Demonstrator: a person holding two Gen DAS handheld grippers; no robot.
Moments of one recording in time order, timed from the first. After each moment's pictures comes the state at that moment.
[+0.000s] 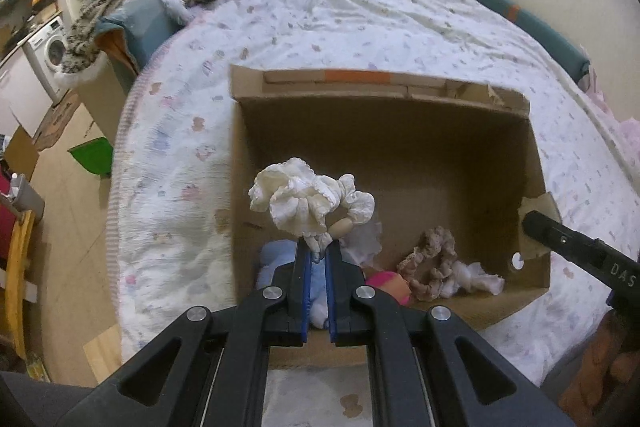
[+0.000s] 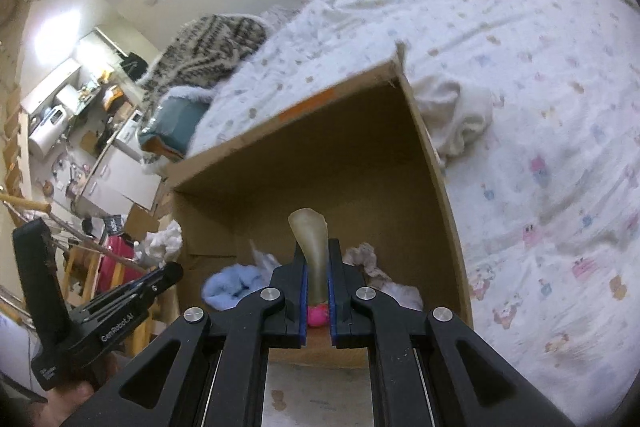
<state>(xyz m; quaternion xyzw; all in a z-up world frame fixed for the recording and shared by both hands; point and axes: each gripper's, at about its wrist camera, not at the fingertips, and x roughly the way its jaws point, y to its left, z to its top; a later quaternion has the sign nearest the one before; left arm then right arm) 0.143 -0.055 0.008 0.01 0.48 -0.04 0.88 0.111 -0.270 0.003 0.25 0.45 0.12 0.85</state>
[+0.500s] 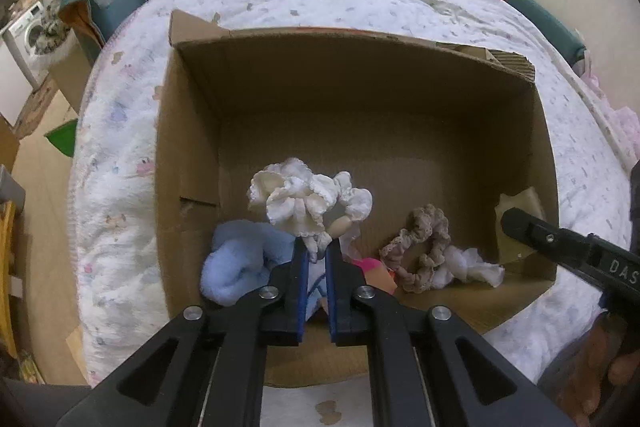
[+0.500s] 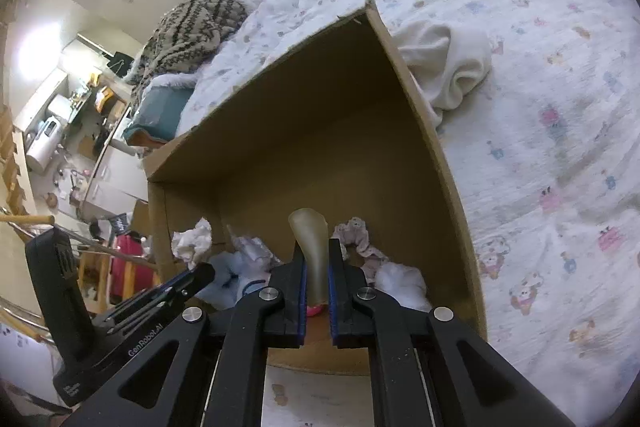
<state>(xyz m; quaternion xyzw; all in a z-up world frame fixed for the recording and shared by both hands) 0.157 -0.072 -0.028 -0.01 0.52 -0.07 0.85 0.124 -0.274 -0.030 0.29 0.50 0.12 0.81</state>
